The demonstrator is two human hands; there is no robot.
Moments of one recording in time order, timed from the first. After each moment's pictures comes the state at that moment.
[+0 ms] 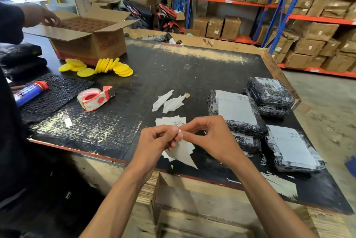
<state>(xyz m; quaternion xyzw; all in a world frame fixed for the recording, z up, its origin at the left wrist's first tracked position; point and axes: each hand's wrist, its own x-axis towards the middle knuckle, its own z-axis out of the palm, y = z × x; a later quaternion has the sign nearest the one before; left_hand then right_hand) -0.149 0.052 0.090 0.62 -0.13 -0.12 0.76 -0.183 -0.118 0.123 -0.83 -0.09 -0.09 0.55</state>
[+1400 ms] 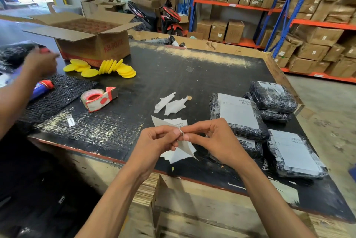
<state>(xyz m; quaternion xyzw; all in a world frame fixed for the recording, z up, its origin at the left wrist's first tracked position) -0.149 0.057 0.098 0.60 -0.12 -0.15 0.78 -0.181 -0.126 0.124 -0.82 -0.10 -0.05 0.57</state>
